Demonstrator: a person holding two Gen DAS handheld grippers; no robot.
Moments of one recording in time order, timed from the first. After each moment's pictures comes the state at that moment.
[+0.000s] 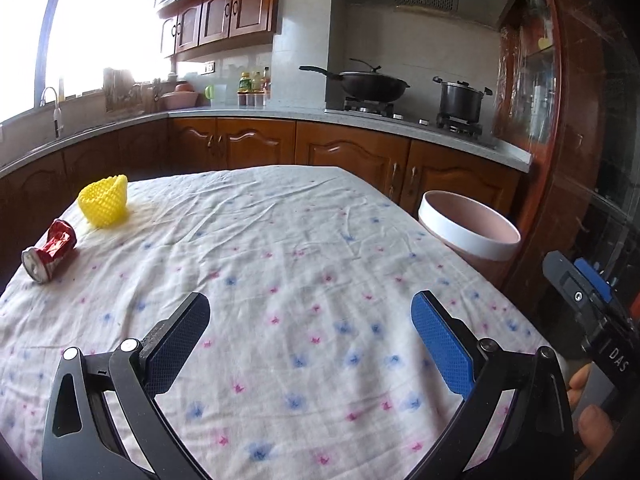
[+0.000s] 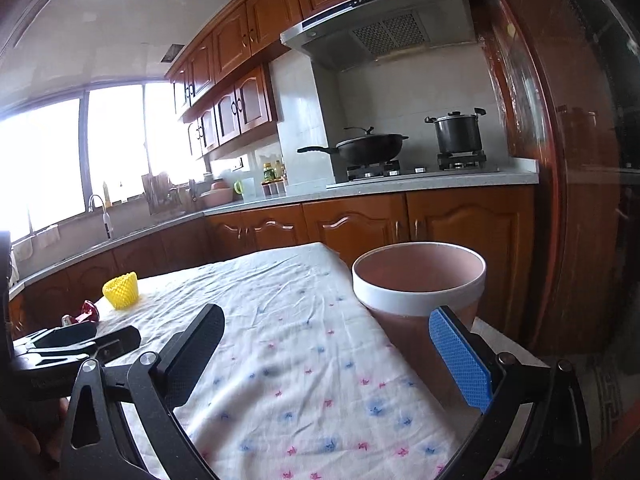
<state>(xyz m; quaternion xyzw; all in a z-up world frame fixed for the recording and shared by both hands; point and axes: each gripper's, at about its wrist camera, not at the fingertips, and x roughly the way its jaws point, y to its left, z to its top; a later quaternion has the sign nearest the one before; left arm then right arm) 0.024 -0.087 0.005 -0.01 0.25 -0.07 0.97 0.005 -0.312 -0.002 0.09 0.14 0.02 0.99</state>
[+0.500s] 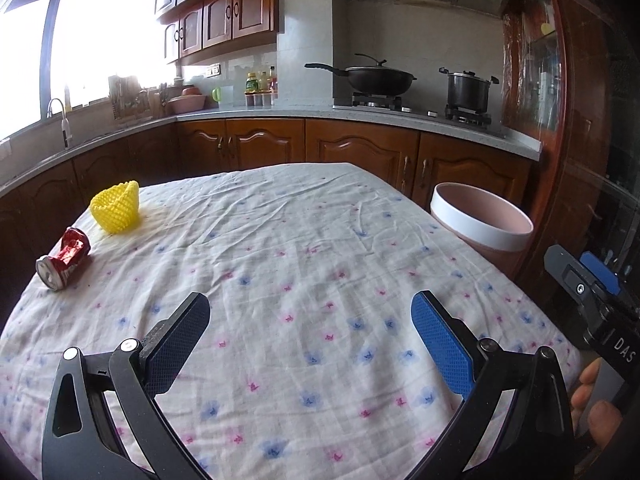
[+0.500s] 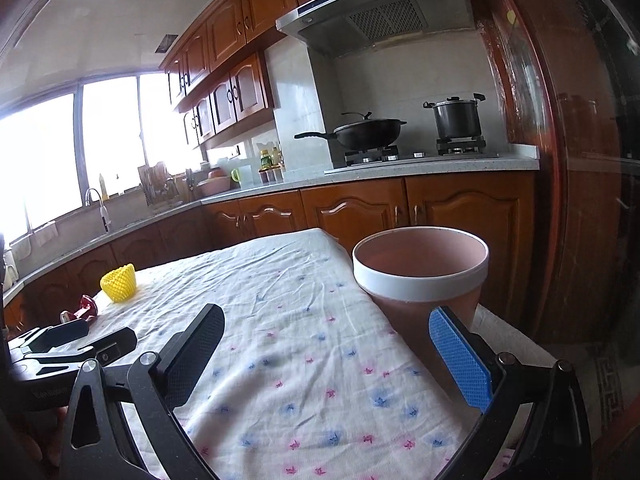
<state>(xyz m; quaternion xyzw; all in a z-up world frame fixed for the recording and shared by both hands) 0.022 -0.092 0.006 0.02 0.25 -0.05 0.97 0.011 -0.307 -0.003 0.09 0.17 0.02 0.98</state>
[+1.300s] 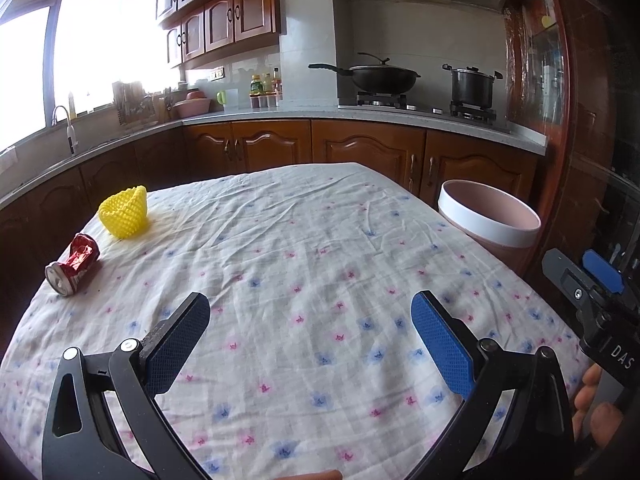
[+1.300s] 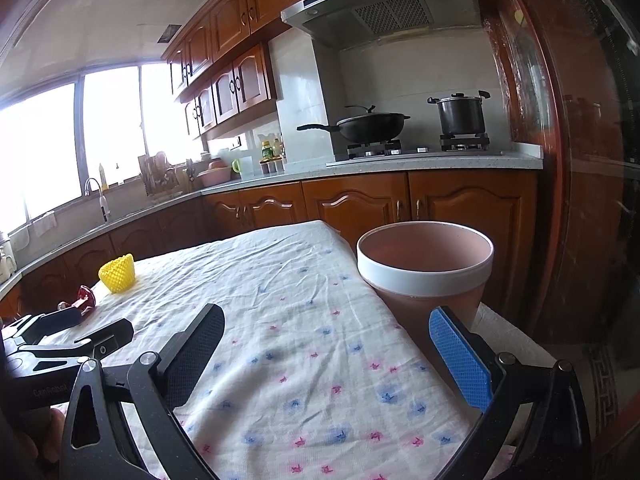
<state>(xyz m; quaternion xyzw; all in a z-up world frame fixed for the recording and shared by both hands) 0.022 -0.093 0.008 0.03 0.25 -0.03 0.97 0.015 -0.300 -0.005 0.09 0.18 0.02 0.98</state>
